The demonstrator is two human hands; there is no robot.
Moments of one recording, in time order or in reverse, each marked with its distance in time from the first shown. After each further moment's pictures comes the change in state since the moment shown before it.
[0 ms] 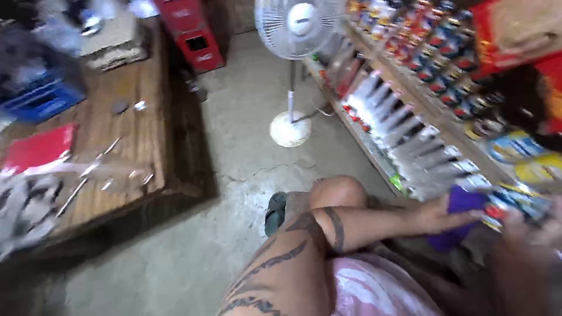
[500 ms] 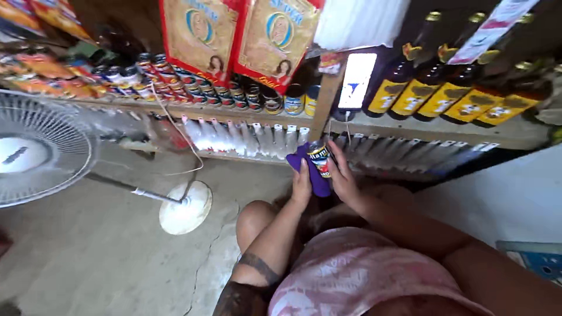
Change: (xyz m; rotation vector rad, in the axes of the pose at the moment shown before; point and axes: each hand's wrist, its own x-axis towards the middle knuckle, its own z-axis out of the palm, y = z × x) left_hand 0.029 -0.071 0.039 -0.205 0.007 0.022; right_hand -0.046 0.044 -0.008 0.217 0.196 0.189
